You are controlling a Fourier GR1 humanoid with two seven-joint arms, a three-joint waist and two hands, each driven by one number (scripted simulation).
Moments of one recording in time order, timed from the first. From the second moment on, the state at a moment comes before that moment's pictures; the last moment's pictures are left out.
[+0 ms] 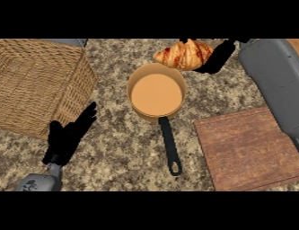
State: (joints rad) left arm -0.08 0.18 -0.14 -1.40 0.06 -0.10 0.17; right arm -1.12 -0.35 0.18 -0.79 0.40 0.41 -0.42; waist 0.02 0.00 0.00
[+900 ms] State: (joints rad) left arm -0.11 0.18 -0.11 -1.36 0.06 -0.13 0.15; right arm -1.23 -0.08 0.48 -0.57 0.81 0.34 -0.09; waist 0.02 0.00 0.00
